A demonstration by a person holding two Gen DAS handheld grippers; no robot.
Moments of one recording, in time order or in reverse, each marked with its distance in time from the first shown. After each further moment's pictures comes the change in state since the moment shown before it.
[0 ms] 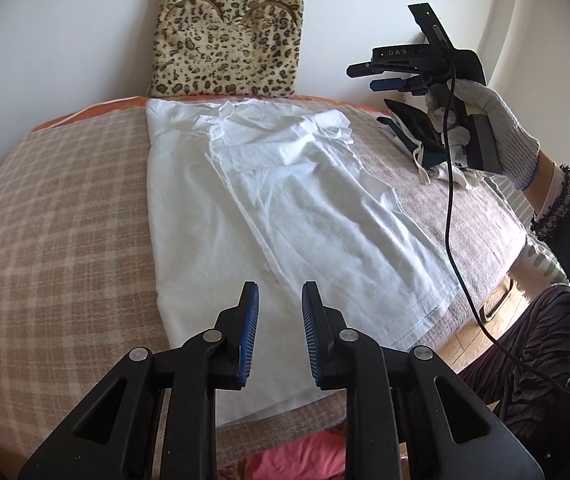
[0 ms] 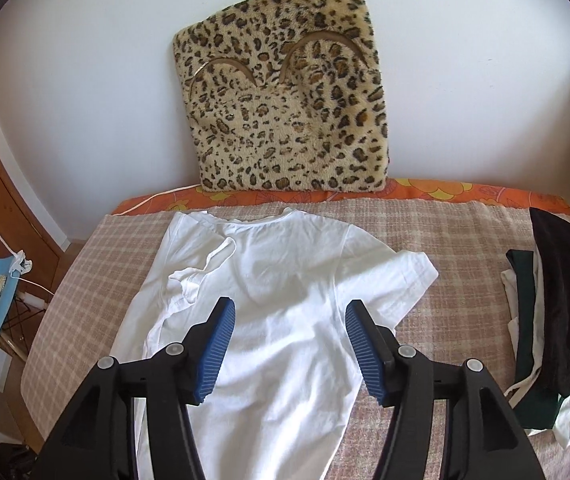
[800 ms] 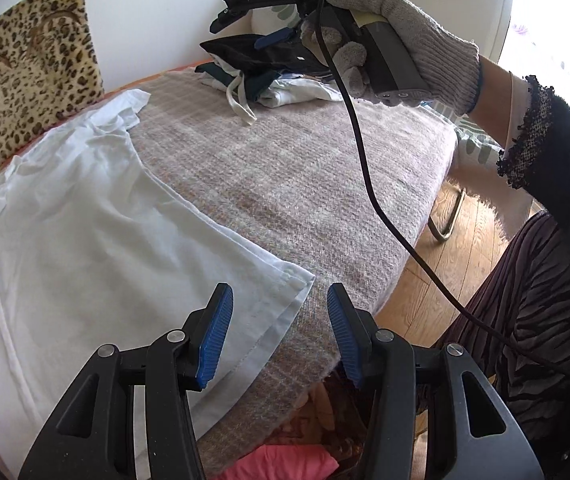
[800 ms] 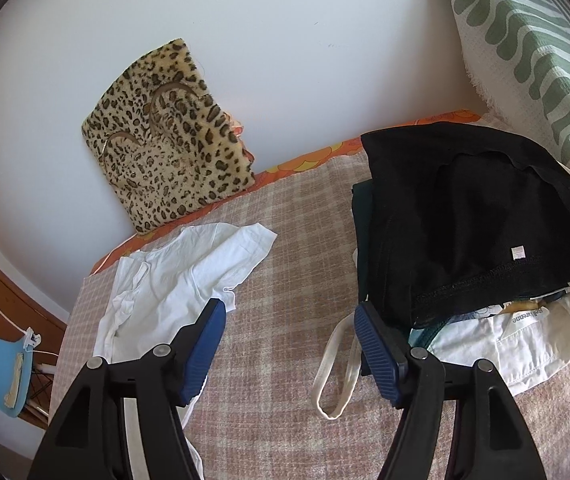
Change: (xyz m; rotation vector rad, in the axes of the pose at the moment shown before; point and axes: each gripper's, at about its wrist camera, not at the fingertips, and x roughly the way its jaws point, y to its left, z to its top) left arm 0.100 -0.194 -0.003 0.397 0.150 -0.198; right arm -0.059 -0.179 -0.059 0.309 -0.056 0.006
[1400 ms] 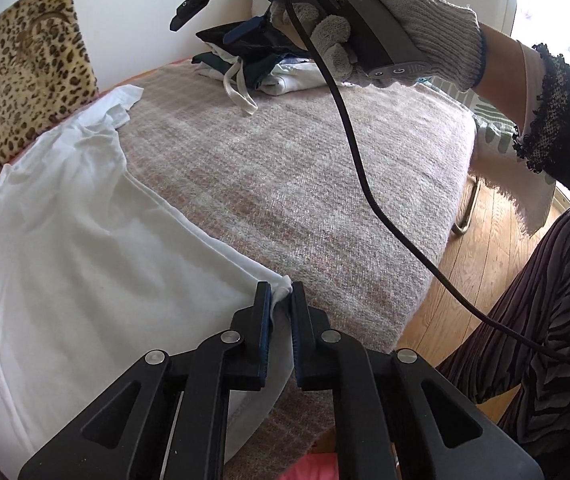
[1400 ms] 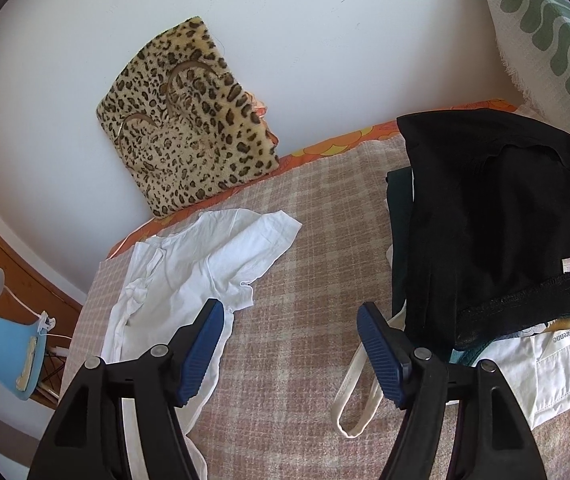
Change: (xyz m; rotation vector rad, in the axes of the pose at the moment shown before) left arm 0.029 0.000 0.008 0.008 0.013 0.047; right arm 0.037 0.014 0.008 -0.051 0.068 0.077
